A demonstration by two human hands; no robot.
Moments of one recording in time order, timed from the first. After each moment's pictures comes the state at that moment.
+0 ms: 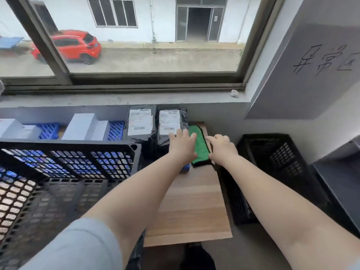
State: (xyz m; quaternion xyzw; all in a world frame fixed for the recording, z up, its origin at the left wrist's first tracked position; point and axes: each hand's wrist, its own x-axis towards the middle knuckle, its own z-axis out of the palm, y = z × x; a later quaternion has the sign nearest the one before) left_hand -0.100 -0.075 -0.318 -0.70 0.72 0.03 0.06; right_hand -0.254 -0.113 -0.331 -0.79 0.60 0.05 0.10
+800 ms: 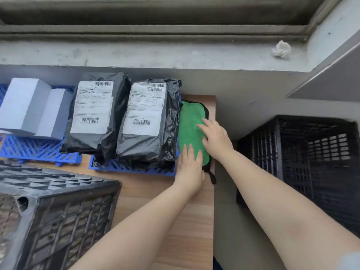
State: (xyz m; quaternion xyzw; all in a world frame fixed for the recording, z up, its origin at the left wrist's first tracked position) left_hand -0.187 -0.185 -0.514 -0.75 0.61 0.26 0.06; right_hand -0.268 -0.314 -0.535 -0.86 0.46 -0.02 0.24
